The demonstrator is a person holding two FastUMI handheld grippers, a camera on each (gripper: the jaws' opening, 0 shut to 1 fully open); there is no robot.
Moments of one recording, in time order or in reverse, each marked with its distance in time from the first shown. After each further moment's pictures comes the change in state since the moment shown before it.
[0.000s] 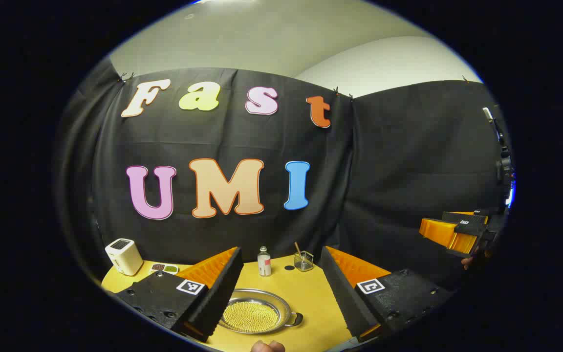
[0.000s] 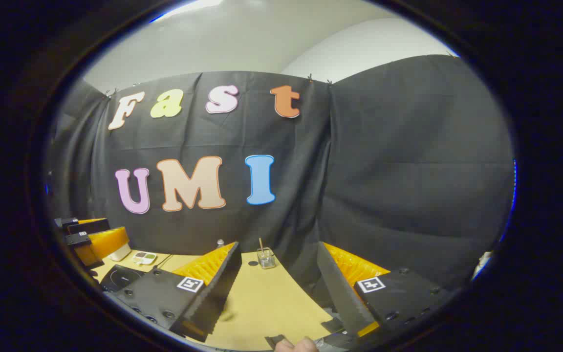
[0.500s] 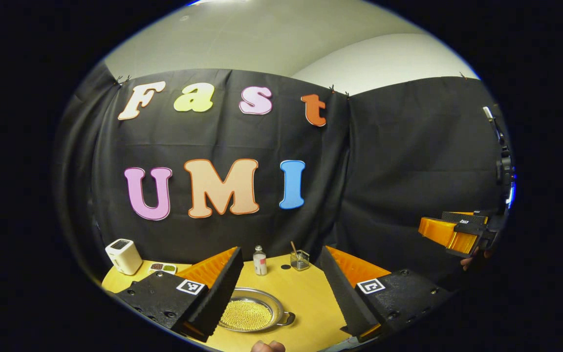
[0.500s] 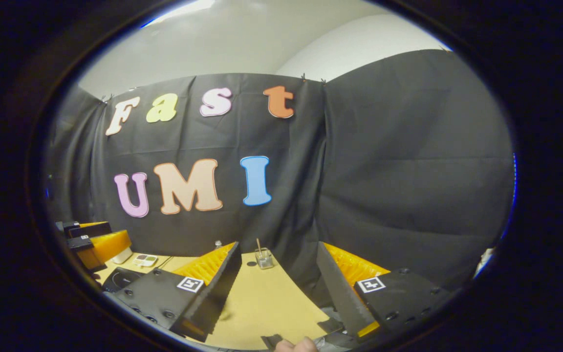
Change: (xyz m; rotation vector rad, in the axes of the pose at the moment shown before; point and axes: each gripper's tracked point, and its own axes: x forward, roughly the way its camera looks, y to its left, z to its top) left arm 0.002 -0.037 -0.001 0.001 0.016 -0.014; right arm -0.008 -0.033 0.005 0.022 0.007 -0.010
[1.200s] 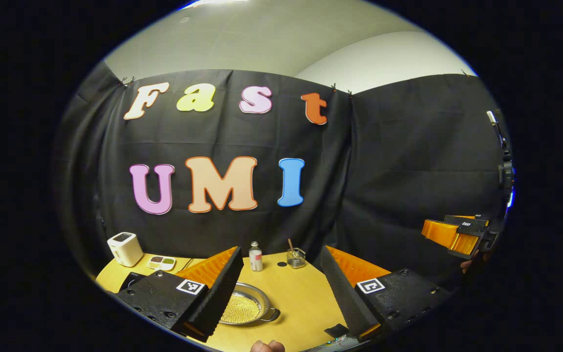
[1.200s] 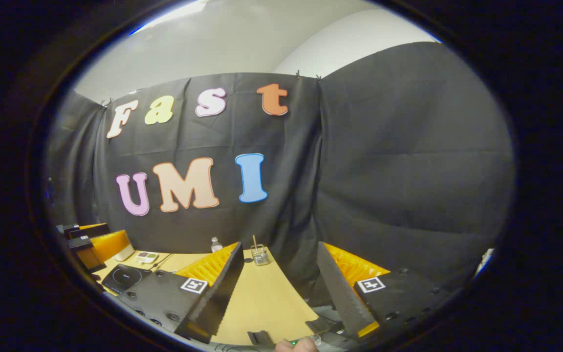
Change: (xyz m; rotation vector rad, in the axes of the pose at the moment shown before) left arm -0.018 -0.022 -0.003 -0.007 -0.002 0.103; right arm 0.005 -0.028 -0.006 0.023 0.023 0.059
